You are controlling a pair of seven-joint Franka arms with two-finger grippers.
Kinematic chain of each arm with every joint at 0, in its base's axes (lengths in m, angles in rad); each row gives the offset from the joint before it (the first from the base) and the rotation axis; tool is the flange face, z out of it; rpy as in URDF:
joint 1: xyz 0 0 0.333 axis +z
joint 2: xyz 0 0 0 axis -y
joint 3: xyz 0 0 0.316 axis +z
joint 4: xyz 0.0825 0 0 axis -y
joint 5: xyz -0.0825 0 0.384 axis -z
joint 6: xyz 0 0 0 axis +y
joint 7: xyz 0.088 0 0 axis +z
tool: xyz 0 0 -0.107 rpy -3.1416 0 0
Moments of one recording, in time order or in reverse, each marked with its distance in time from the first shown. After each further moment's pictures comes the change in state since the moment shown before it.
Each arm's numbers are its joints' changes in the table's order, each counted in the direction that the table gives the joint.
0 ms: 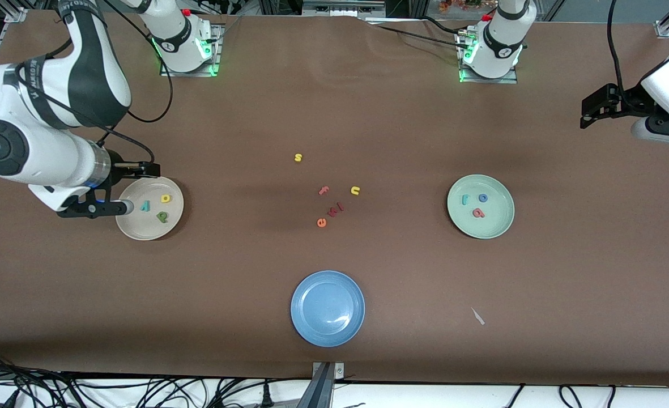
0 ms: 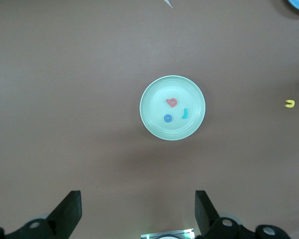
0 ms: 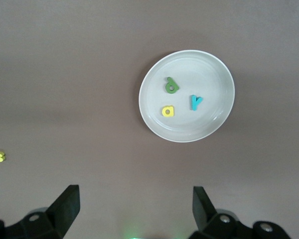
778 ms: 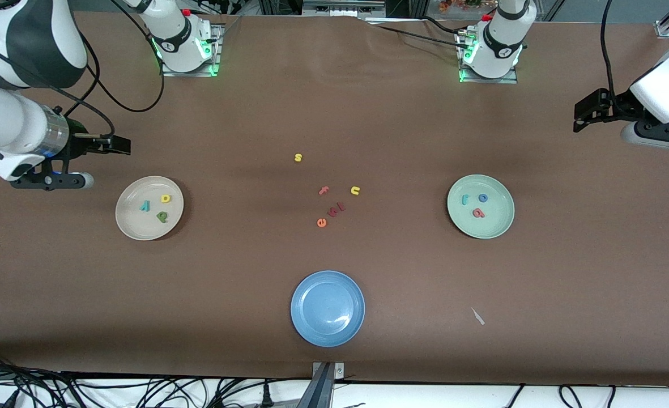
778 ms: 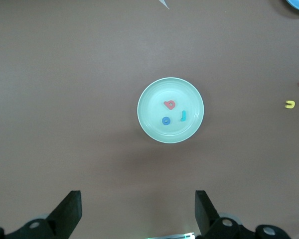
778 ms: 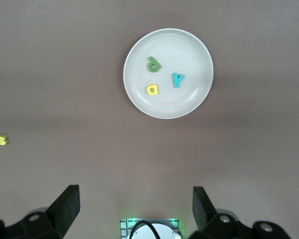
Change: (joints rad) left arm -0.006 0.008 -0.007 -0.039 0.001 -0.042 0.000; right arm -0.144 0.118 0.074 -0.053 0.000 0.070 0.012
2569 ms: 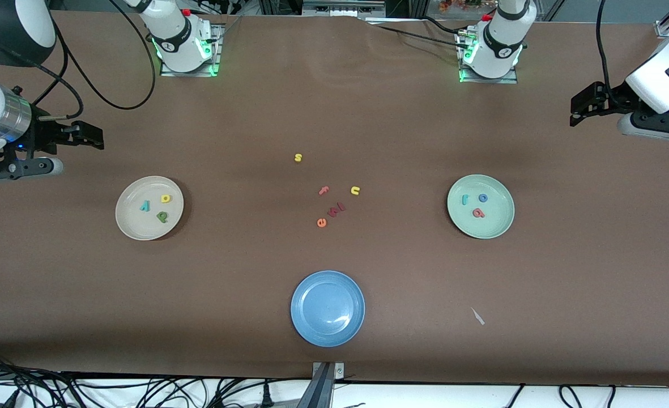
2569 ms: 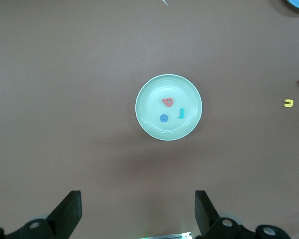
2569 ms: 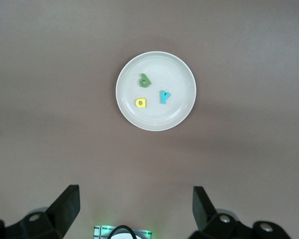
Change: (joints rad) left arm 0.029 0.056 -0.029 -0.076 0.009 -0.025 0.013; right arm -0.057 0.048 0.025 0.028 0.032 -0.022 0.174
